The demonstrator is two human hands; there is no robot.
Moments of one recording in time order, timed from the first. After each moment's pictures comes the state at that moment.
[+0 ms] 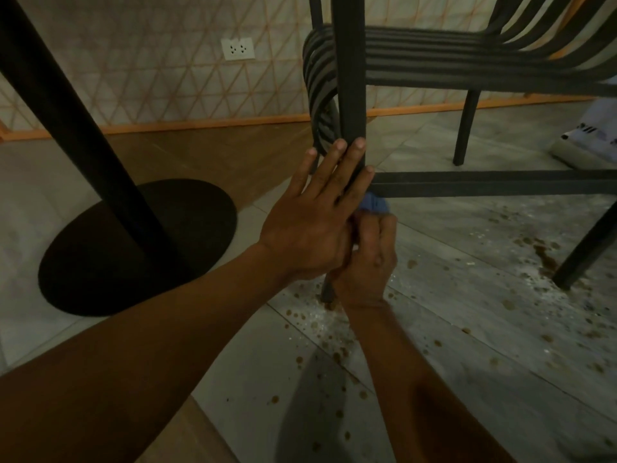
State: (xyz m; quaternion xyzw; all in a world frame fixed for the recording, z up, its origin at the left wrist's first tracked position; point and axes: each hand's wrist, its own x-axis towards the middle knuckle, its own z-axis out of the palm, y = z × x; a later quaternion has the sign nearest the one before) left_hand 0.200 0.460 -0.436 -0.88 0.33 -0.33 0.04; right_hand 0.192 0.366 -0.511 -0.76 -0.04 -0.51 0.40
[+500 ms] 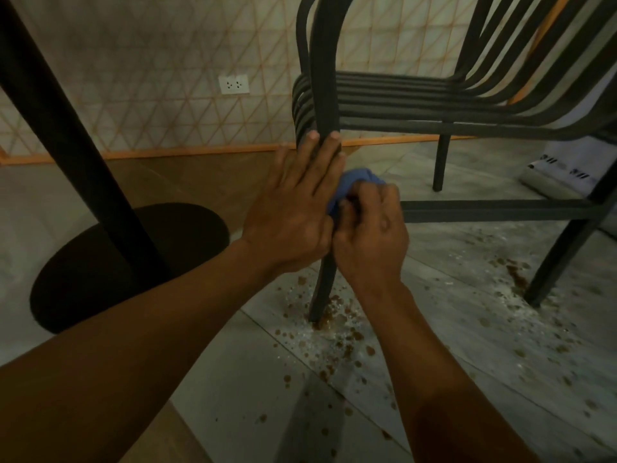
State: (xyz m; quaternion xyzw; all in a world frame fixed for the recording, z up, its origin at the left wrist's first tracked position) left_hand 0.193 0.458 -0.386 -0.90 0.29 -0.33 0.01; right_hand 0.179 0.338 -0.420 -0.81 -0.06 -0.45 0.36
